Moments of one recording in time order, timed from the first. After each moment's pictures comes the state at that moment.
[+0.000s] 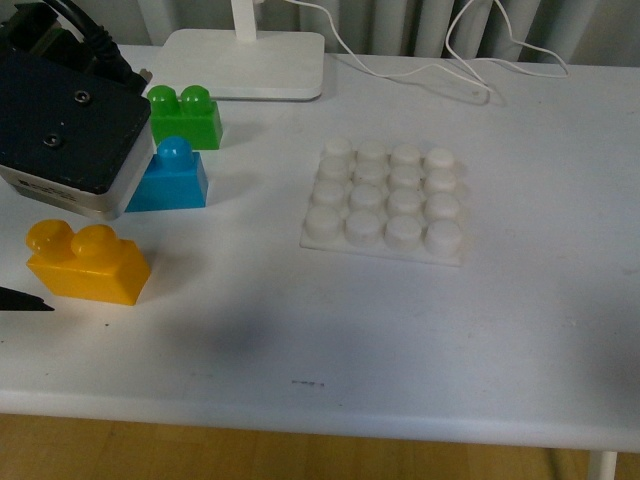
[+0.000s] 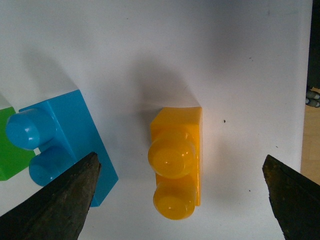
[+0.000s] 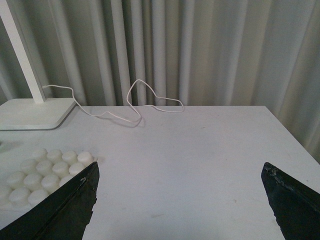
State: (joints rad) left arm -0.20 1.63 1.02 -0.64 0.17 1.63; right arm 0.00 0.00 0.01 0.00 0.00 0.00
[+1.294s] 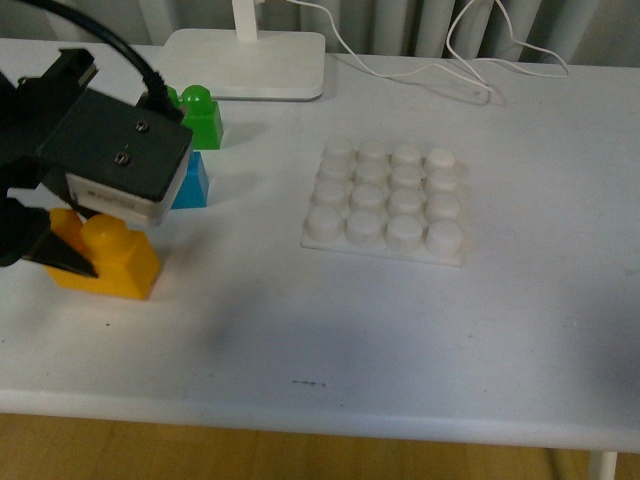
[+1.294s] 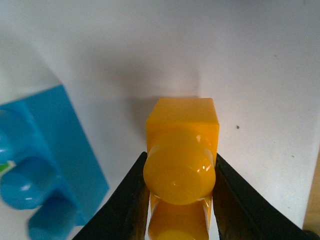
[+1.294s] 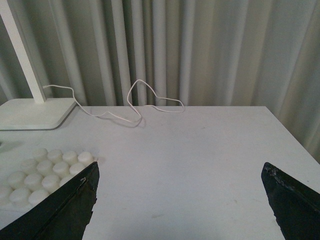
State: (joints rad) left arm -0.23 1.76 1.12 -0.67 0.12 1.55; right arm 0.00 0.00 0.01 0.00 0.00 0.00
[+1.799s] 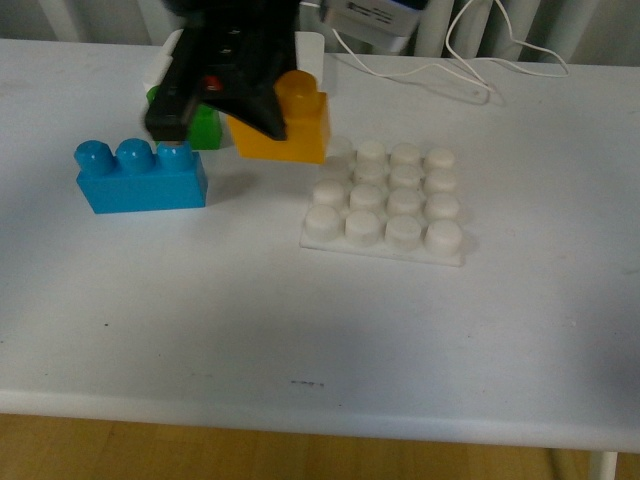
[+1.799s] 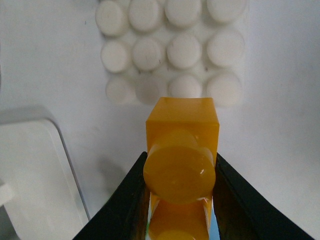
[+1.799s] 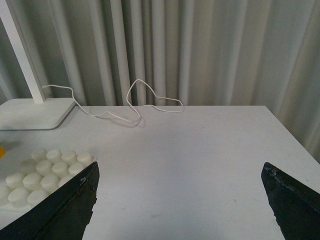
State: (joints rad) left arm -0.45 1.94 1.54 -0.71 0.13 1.38; right arm 0.00 0.00 0.01 0.00 0.00 0.00
